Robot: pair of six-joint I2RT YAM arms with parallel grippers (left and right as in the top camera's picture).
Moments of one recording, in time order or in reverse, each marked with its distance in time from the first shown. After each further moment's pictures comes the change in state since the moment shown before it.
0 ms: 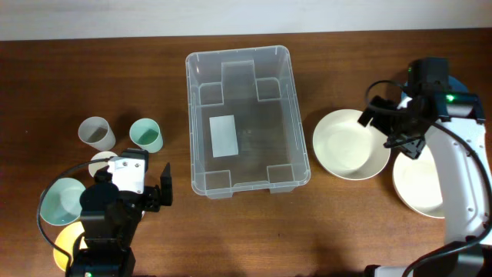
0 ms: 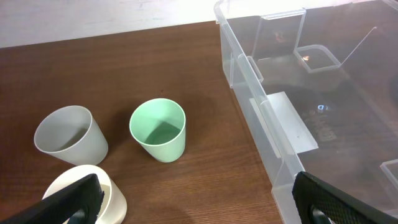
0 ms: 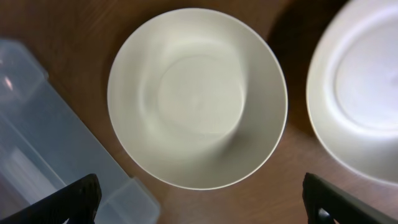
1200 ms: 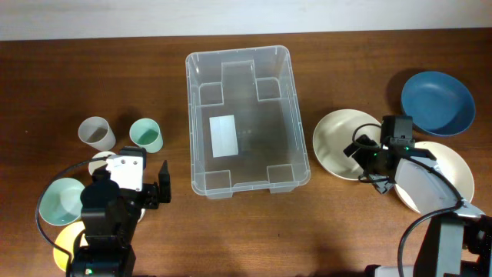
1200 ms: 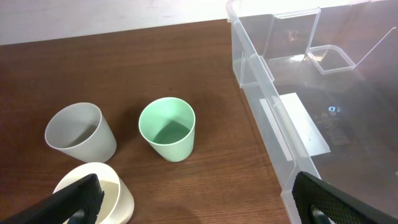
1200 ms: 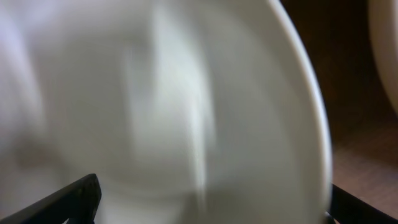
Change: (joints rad) left arm 0.000 0.021 0.001 0.016 -0.039 -0.008; right arm -0.011 0.005 -0.630 0.683 0.020 0.206
